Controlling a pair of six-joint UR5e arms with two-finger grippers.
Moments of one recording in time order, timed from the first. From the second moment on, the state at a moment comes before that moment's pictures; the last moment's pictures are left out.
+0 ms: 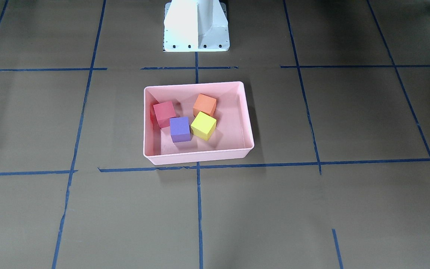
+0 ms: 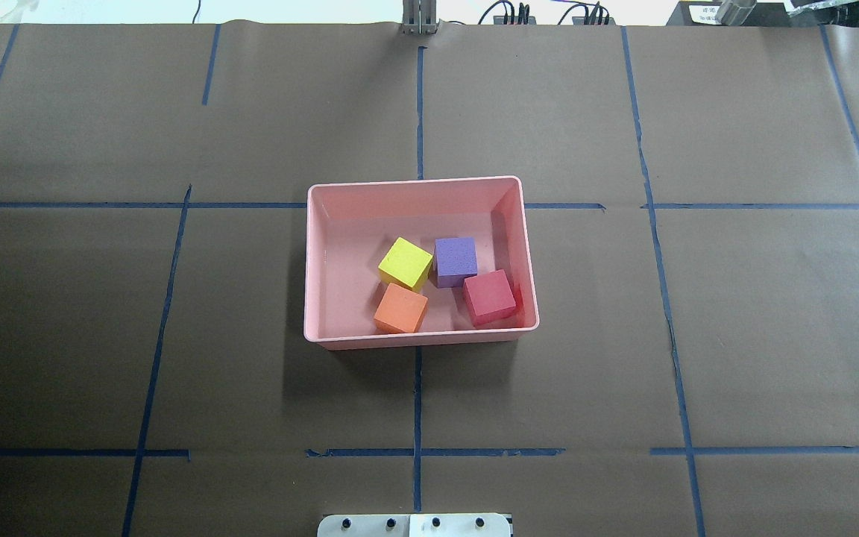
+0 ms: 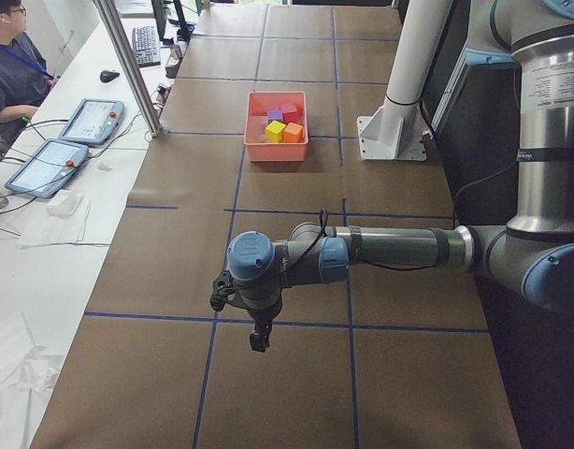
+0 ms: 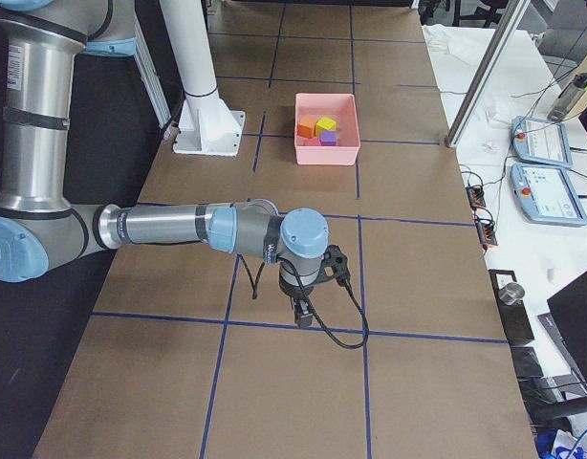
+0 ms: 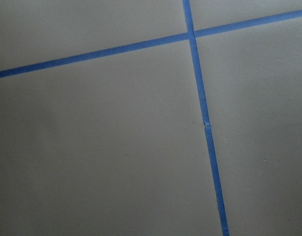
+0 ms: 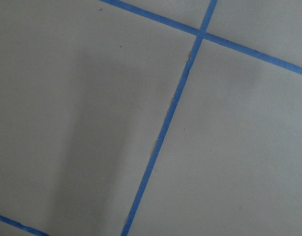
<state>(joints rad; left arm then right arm) -1.62 -1.47 -1.68 -1.46 -2.31 0.30 1.62 -1.74 1.85 -1.80 2.35 -0.47</state>
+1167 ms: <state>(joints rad) -1.62 -1.46 -1.67 -1.46 -2.31 0.30 1.62 -1.75 1.85 -1.80 2.35 -0.47</state>
